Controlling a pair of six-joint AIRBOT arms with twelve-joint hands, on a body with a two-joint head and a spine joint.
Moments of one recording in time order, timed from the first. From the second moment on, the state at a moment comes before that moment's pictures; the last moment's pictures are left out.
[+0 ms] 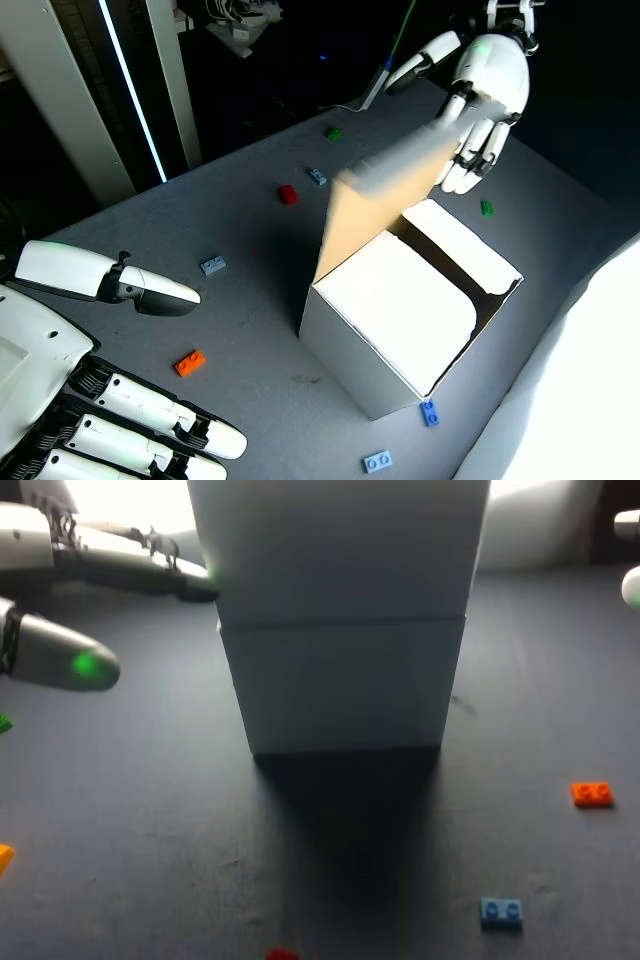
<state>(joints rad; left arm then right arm) 0.24 -0.88 1.53 1.39 -1.01 -0.58 -0.25 -0.65 0.95 0.37 0.35 -0.97</state>
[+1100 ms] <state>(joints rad) 0.10 -1.02 1.71 1.48 -0.91 -0.60 -0.25 -0.65 0.95 0.37 0.35 -0.97</state>
